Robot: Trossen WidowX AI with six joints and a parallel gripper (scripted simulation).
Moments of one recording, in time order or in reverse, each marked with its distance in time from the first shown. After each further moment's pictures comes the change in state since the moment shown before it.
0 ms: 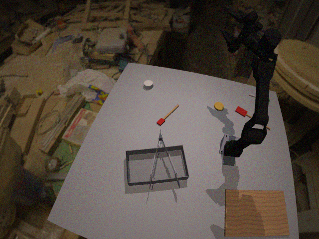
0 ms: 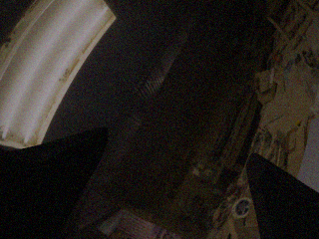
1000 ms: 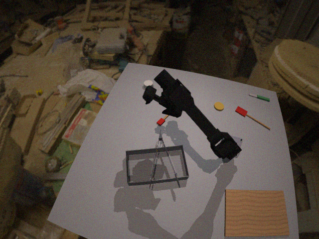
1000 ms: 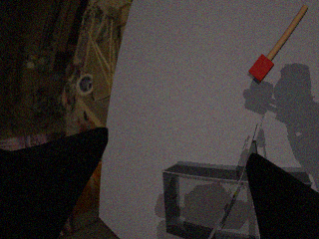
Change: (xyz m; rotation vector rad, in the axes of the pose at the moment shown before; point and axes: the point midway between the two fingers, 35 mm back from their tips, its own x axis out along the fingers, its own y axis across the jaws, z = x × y) arm 0.027 -0.314 -0.338 -0.202 0.562 -1.087
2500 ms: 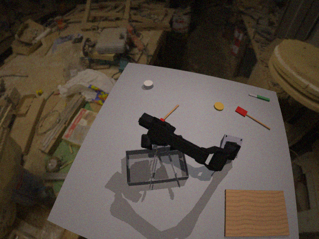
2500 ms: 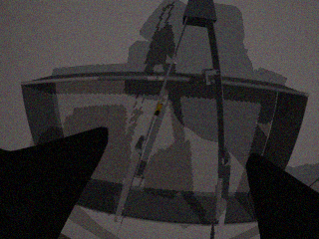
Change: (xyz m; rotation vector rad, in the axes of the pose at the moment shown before) arm 0.077 -0.113 -0.141 -0.212 0.231 -0.525
